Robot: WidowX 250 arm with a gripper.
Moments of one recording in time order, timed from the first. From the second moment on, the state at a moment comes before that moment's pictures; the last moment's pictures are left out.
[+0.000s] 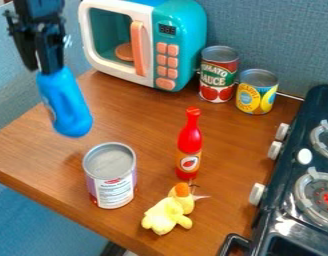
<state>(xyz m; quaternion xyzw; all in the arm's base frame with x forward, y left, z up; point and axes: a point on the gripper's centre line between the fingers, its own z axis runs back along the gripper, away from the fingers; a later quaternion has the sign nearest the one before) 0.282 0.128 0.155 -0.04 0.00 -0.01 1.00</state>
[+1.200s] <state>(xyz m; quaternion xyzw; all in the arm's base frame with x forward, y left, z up) 0.385 0.139 0.122 -0.03 0.04 0.06 1.00</state>
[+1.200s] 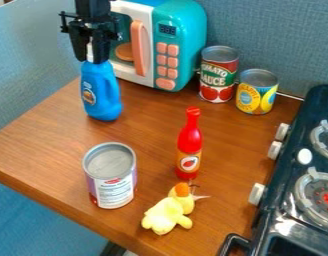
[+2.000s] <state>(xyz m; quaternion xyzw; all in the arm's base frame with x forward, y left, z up) 0.382 0.139 0.120 -0.04 0.01 0.11 0.99</state>
